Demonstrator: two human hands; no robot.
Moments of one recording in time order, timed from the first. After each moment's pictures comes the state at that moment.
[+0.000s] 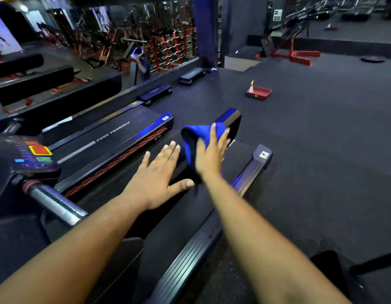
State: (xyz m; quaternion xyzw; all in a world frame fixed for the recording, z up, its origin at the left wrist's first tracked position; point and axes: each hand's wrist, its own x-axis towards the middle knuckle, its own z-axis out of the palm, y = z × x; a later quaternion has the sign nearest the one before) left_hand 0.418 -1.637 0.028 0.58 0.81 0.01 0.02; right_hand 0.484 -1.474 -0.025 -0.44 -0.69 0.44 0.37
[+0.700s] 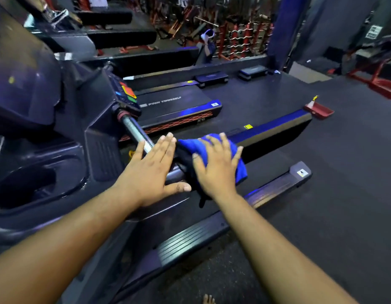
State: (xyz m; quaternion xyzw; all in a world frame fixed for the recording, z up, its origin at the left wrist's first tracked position) left_hand 0.435 -1.826 0.021 0.45 0.89 -0.02 -0.07; right_hand 0.506 -1.642 -0.023 -0.19 -0.93 0.19 0.27
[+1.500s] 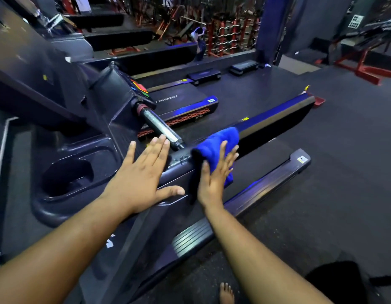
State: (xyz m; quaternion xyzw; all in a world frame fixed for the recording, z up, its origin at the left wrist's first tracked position) left_hand 0.438 -1.923 0.017 0.47 0.88 -0.04 -0.08; right_hand 0.512 -1.754 -0.074 -0.28 -0.75 0.46 0.39
